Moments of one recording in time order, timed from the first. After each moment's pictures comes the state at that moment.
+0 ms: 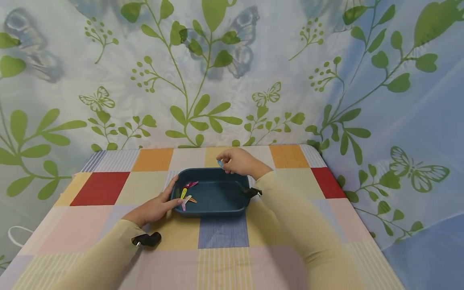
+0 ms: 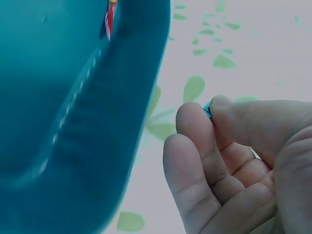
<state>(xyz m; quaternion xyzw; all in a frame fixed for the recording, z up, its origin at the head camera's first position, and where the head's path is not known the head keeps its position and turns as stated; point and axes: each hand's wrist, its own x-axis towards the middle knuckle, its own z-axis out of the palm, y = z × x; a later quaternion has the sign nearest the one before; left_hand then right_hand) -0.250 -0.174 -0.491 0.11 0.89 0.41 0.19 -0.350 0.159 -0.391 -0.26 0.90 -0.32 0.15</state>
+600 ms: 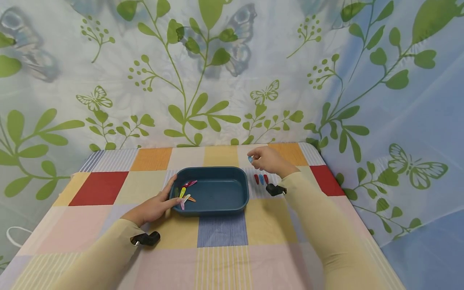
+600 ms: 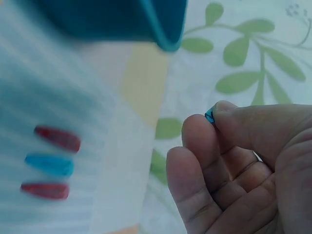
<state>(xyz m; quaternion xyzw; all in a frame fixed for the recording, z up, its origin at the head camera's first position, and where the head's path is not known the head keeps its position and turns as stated) -0.252 -0.173 -0.494 0.11 0.89 0.41 0.18 -0.362 0.251 -0.408 -0.17 0.93 -0.31 0.14</state>
